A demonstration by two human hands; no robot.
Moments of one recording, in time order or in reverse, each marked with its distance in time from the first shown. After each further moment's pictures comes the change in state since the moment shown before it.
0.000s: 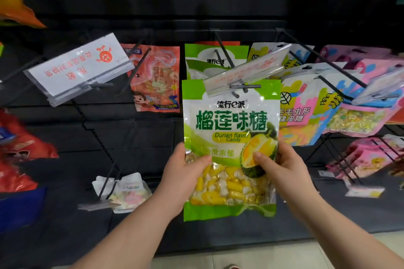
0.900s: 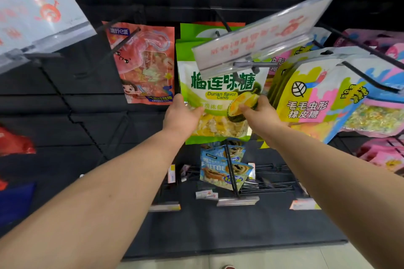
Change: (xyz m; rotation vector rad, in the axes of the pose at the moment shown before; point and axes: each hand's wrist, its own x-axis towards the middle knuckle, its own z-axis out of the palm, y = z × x) left_hand 0.142 0.011 0.020 0.507 0.219 0.121; right_hand 0.140 -0.005 0.042 -0.378 -0.056 0.024
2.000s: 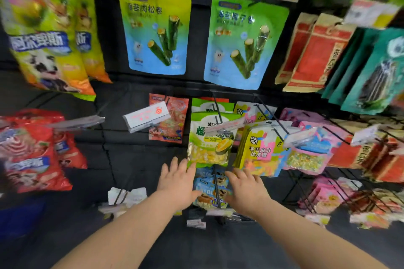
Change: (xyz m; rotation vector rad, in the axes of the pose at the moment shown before) left_hand -0.187 0.030 -0.113 0.928 -0.327 0.316; right_hand -0.203 -0.039 -0.060 -1.007 -0.253 -0.331
